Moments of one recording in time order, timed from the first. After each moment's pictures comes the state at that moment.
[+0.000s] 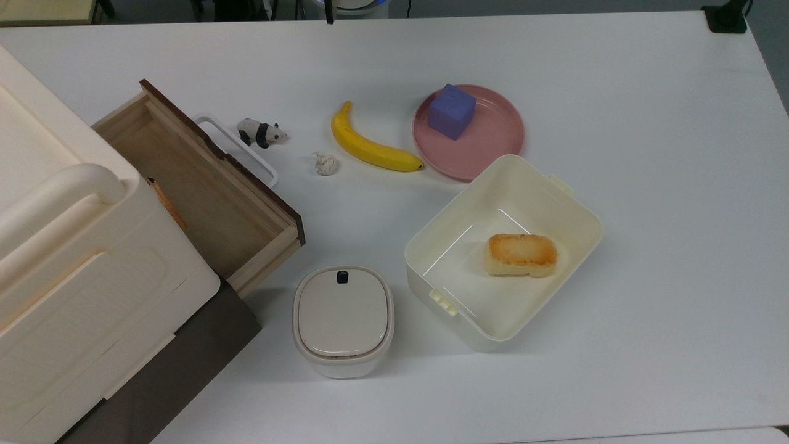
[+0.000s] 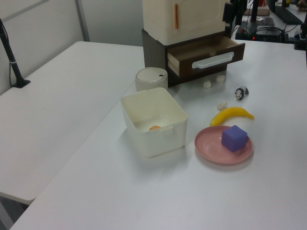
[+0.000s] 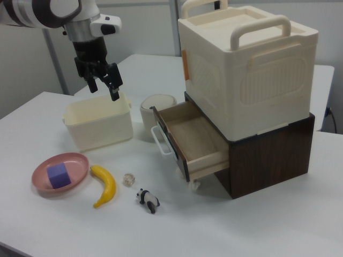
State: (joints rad) arm 0.03 -0.04 -0.07 -1.62 -0.01 1.63 0.14
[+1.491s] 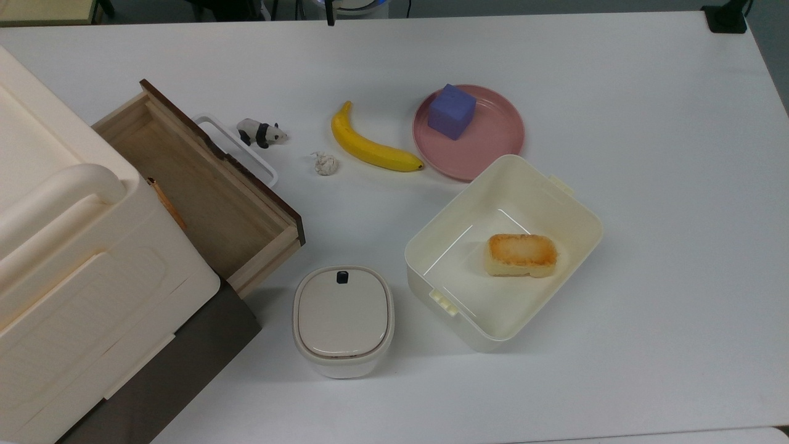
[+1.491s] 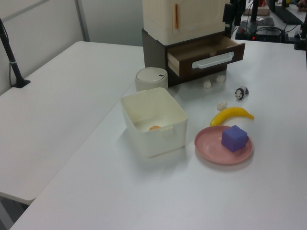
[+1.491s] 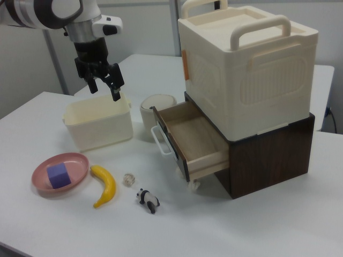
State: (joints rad) arm 0.03 -0.03 -0.08 -1.62 0.00 1.64 0.09
